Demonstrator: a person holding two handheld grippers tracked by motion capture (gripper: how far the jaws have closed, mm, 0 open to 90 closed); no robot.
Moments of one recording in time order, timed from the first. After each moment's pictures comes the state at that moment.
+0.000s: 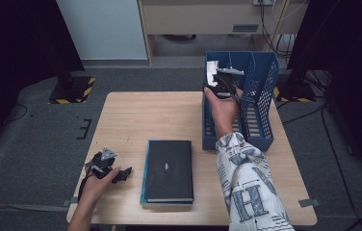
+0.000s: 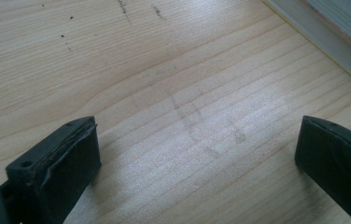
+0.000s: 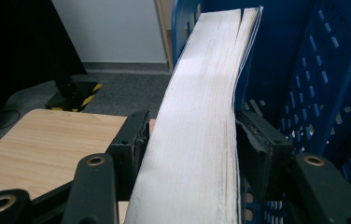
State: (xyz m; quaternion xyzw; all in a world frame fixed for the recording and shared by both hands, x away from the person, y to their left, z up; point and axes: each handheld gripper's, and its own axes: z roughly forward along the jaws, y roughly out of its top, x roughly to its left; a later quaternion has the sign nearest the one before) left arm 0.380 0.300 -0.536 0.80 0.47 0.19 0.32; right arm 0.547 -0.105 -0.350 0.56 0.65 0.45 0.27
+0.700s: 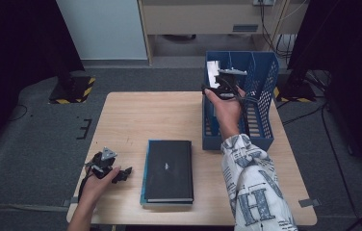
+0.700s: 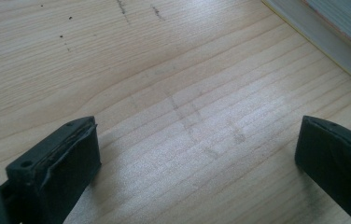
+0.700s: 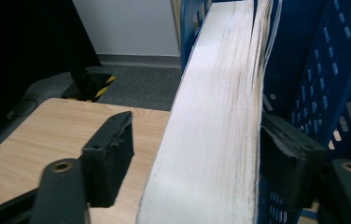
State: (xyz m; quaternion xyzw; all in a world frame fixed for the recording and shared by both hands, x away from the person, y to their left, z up) left arm 0.380 0.300 -0.536 0.80 0.47 0.19 0.32; right arm 0.544 -0.113 -0.350 0.54 0.66 0.45 0.24
